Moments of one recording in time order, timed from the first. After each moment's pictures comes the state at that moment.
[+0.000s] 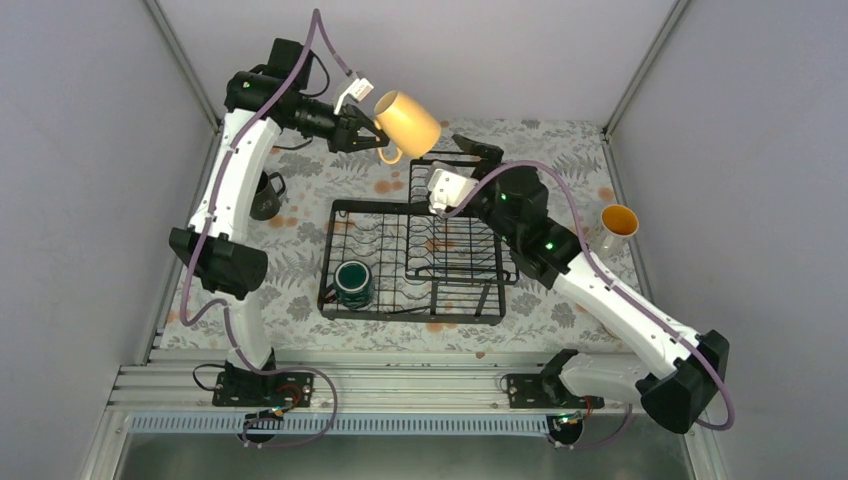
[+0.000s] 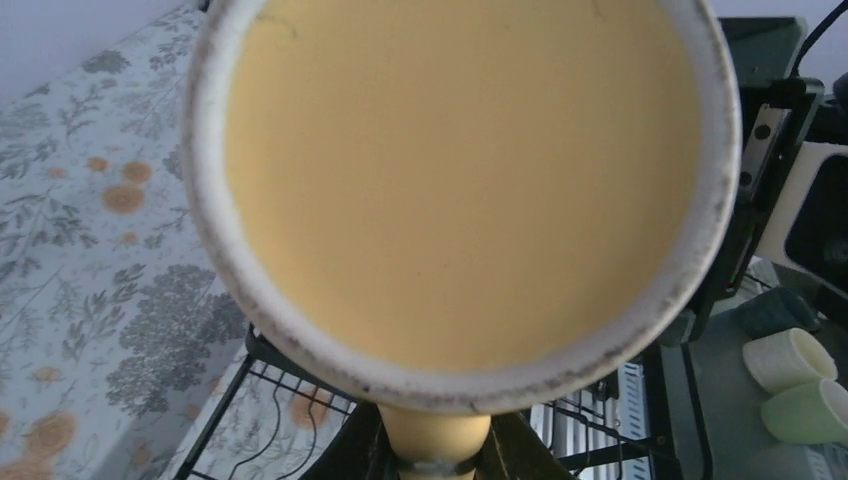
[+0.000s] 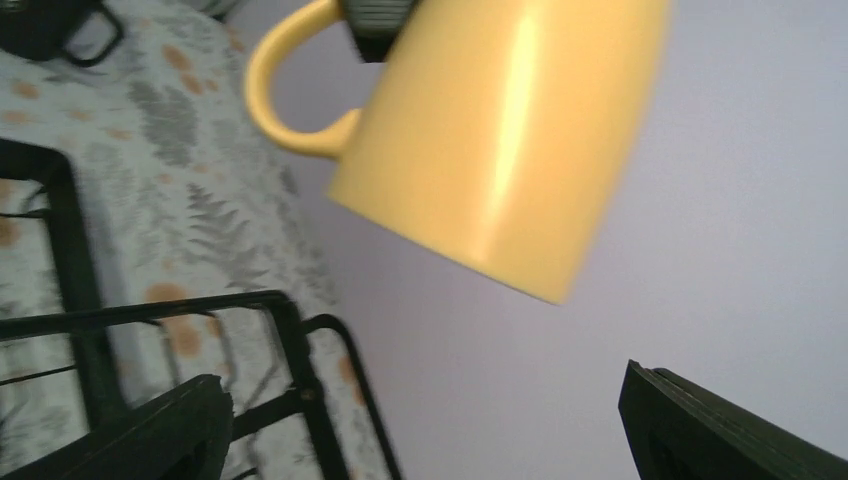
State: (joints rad) left arm -0.26 1.93 2.34 -1.37 1.05 0.43; right arm 0.73 1.17 1.11 -0.11 0.12 -0.95
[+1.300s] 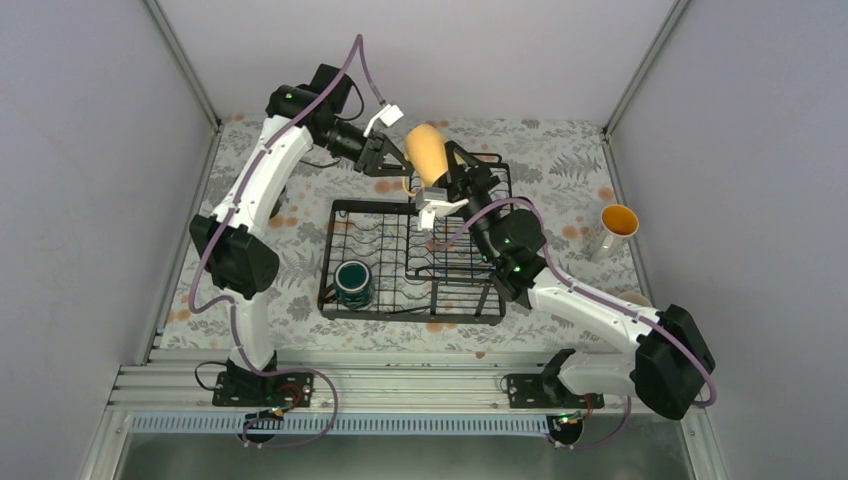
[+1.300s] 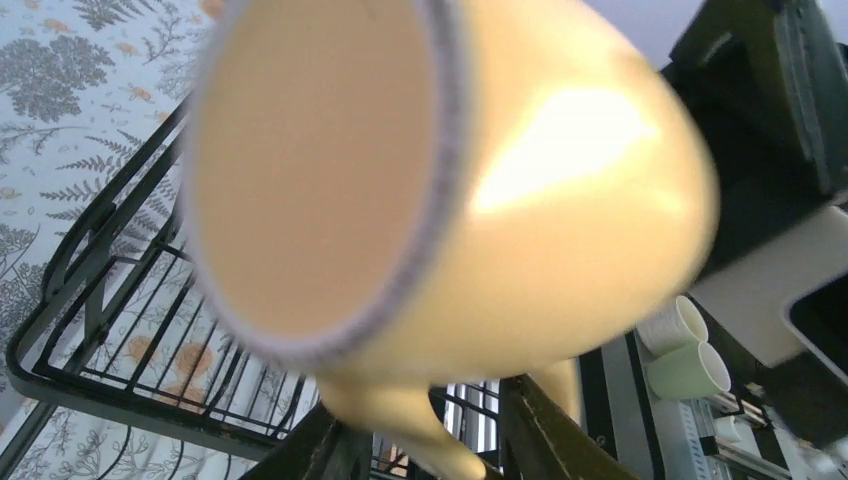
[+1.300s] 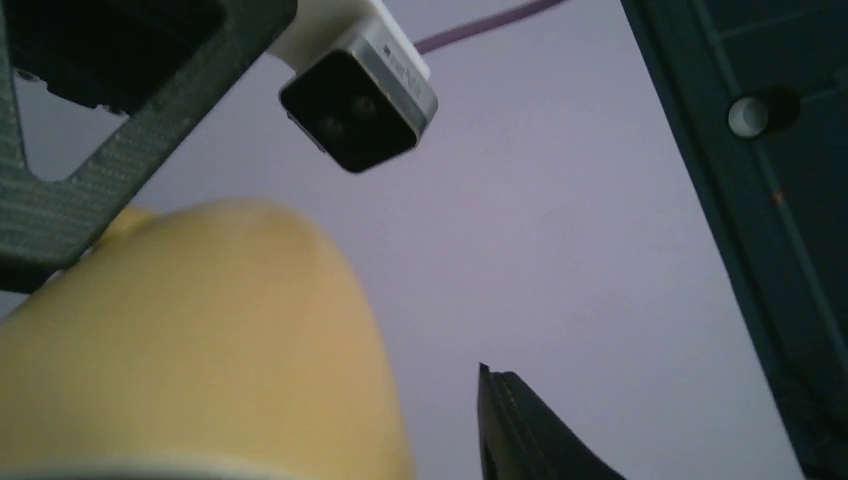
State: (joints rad) left arm -0.36 1.97 2.20 -1.37 1.14 0.41; right arm 0.79 1.23 0.76 0.86 0.26 -1.48
